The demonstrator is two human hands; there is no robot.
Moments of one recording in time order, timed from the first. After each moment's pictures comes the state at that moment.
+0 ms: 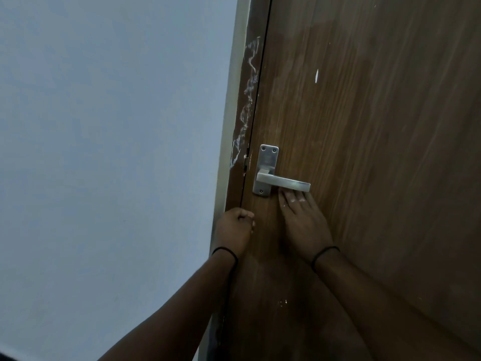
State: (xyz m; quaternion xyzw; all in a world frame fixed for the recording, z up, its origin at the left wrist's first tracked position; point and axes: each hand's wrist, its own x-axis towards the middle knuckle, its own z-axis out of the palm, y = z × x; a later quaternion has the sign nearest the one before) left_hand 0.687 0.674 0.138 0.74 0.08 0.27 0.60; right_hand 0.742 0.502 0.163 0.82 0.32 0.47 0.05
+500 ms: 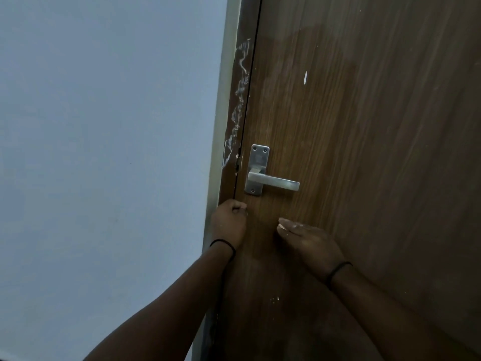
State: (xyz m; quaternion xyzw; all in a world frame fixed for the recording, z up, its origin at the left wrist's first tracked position) left_hand 0.685 0.661 0.156 0.74 0.08 0.32 0.58; right_hand 0.701 0.453 0.157 0.80 0.43 0.40 0.03
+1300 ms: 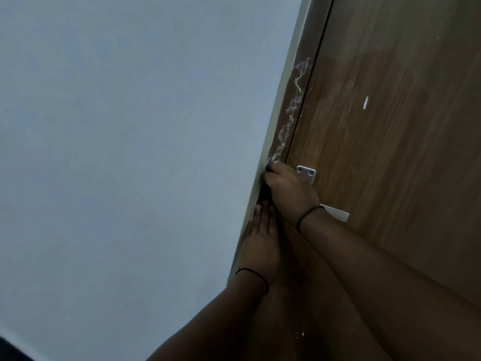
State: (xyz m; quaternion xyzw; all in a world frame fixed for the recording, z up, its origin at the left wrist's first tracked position) left_hand 0.716 0.680 0.125 0.91 0.01 0.36 0.22; right_hand 0.729 0.618 0.274 0.82 0.42 0.40 0.02
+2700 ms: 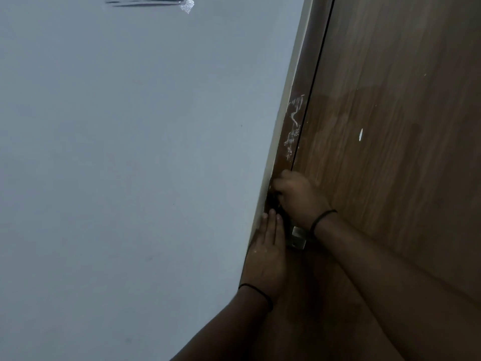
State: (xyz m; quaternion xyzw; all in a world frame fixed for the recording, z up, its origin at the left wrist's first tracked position) left_hand 0.715 0.688 0.171 0.88 -0.02 0.43 0.20; right_hand 0.735 0.613 0.333 0.81 0.45 0.38 -0.05
